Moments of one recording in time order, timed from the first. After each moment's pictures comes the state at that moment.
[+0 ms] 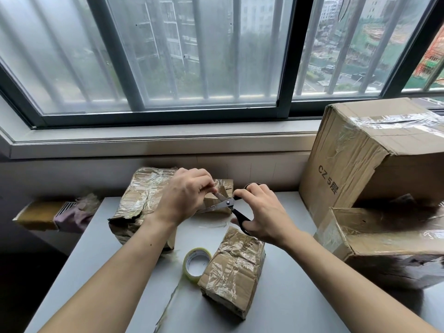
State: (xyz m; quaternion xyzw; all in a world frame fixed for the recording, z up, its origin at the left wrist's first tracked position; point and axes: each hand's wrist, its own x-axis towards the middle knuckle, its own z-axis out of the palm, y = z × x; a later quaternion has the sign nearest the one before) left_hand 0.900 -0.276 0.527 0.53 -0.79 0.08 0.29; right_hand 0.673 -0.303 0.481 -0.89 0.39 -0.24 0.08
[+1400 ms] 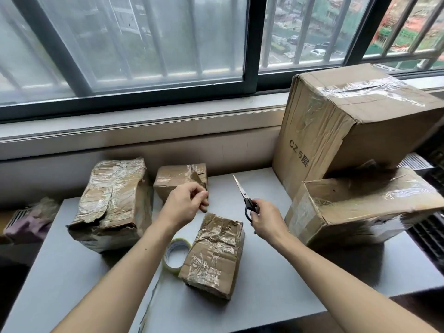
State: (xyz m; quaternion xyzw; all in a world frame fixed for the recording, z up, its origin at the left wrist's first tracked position) left_hand 0.848 -0.289 0.460 0.64 -0.60 -0.36 0.33; right_hand 0.625 -0.294 0.399 -0.63 0.66 -0.19 0.35
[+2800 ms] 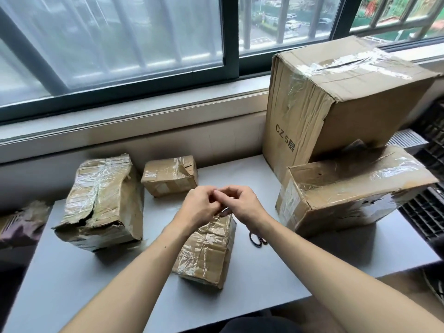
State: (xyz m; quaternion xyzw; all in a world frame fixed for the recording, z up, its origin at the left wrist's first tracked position) left_hand 0.780 -0.284 0.450 0.64 -0.67 -0.32 0.21; right_hand 0.642 -0.287 0.426 -0.46 0.46 -0.40 0.64
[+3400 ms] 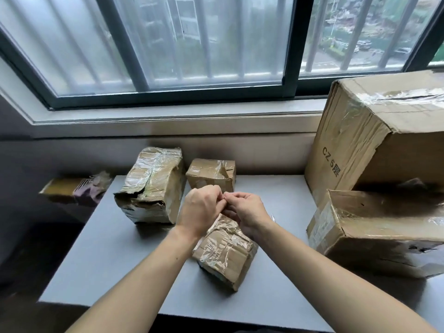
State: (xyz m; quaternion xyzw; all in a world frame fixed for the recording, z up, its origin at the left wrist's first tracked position) left_hand 0.821 -0.228 0.473 0.68 -0.69 0.03 0.26; right_hand 0.702 -0.272 0.461 -0.28 0.43 -0.37 0.77
